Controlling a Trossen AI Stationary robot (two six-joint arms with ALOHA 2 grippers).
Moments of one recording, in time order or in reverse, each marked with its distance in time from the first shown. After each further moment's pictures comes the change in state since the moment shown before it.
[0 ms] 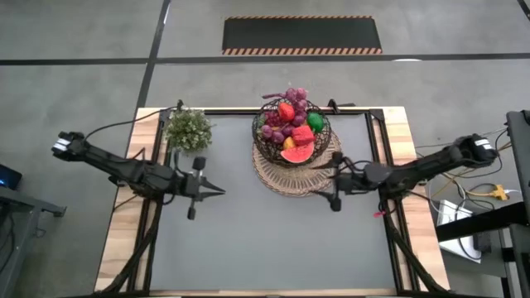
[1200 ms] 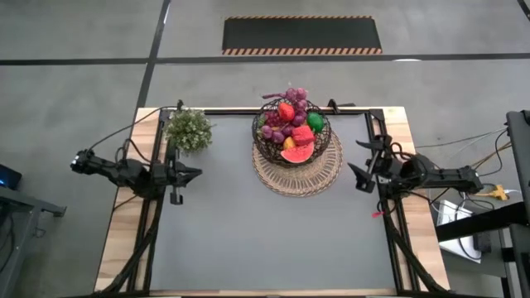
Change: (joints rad) left arm 0.018 -0.660 -0.410 0.109 -0.178 0.031; right arm -0.152 -0.993 -0.245 -0.249 0.006 -0.115
